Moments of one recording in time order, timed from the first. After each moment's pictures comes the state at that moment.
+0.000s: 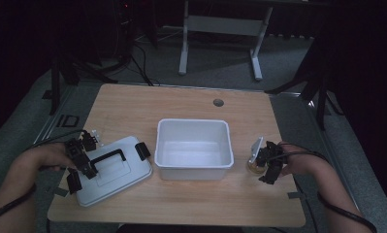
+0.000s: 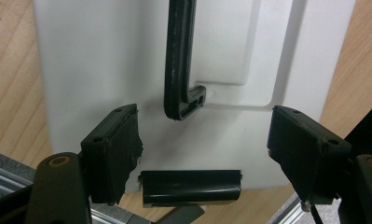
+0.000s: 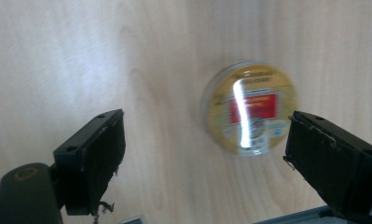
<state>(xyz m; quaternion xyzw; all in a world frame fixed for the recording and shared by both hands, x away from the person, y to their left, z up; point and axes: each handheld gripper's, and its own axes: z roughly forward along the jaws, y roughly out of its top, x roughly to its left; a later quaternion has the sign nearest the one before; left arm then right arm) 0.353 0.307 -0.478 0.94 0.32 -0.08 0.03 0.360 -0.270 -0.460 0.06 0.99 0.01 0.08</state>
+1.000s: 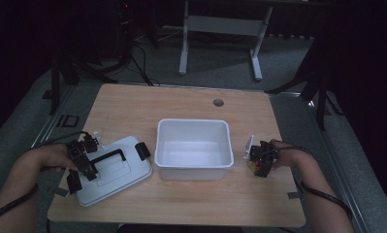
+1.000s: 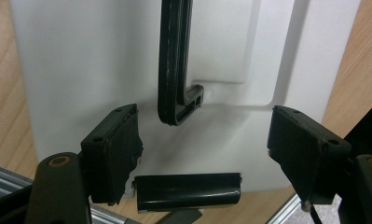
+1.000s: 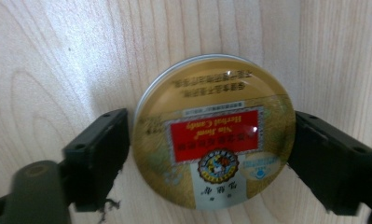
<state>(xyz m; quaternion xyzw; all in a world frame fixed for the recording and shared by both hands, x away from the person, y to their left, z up) 0.354 0.307 -0.486 0.94 0.32 -0.09 0.02 0.406 -0.273 -0.517 0.06 1.00 -0.02 0.07</state>
